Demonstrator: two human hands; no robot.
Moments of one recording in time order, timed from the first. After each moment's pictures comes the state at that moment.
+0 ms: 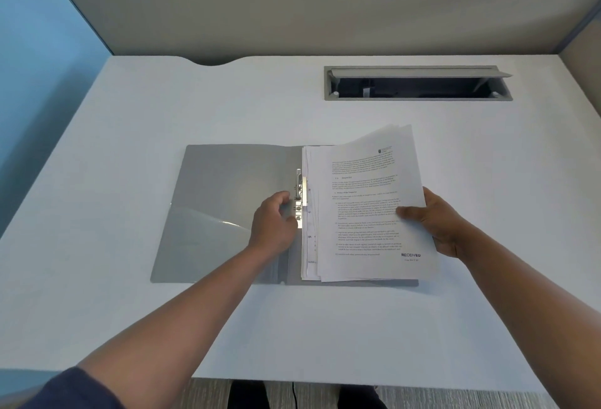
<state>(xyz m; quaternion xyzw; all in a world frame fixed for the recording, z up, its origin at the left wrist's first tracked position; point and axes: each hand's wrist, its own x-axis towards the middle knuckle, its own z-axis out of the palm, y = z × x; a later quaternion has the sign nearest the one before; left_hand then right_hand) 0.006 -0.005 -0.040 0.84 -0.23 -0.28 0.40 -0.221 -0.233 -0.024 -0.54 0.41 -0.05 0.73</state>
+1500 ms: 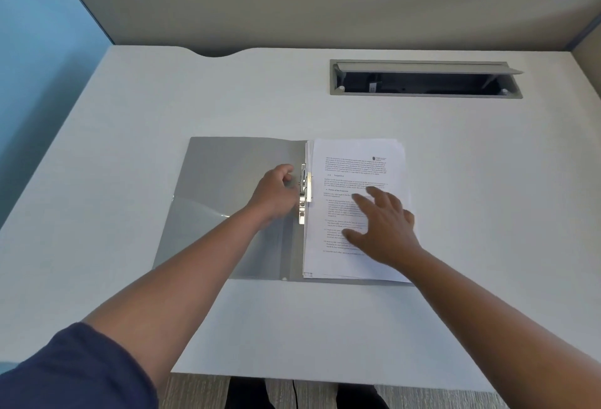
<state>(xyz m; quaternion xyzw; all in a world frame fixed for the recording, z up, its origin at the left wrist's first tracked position) 0.055 -0.038 -0.030 0.83 -0.24 -0.35 0.37 -0.165 -0.150 -0.025 -0.91 0.37 0.08 0.19</state>
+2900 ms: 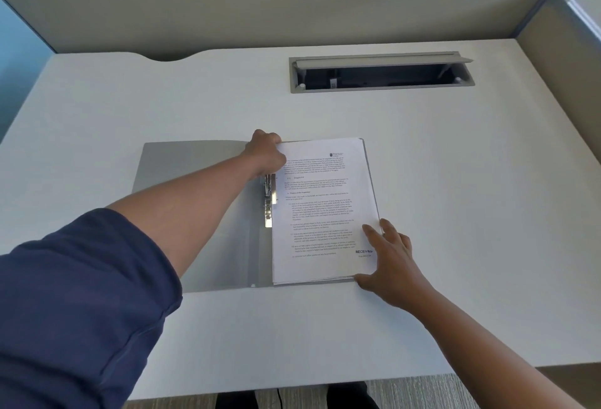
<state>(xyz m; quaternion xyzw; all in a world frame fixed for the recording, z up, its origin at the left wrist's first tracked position) 0.084 -0.144 -0.021 0.86 -0.34 -0.32 0.18 -0.258 -0.134 -0.039 -0.83 0.45 0.09 0.31</state>
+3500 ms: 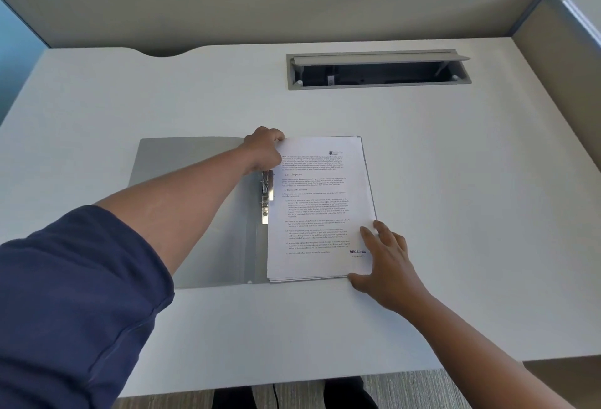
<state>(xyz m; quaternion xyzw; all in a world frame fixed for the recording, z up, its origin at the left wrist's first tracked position) 0.088 -0.143 -0.014 0.85 -0.39 -0.33 0.15 -0.262 -0.121 -0.037 -0.84 0.45 0.06 0.29</state>
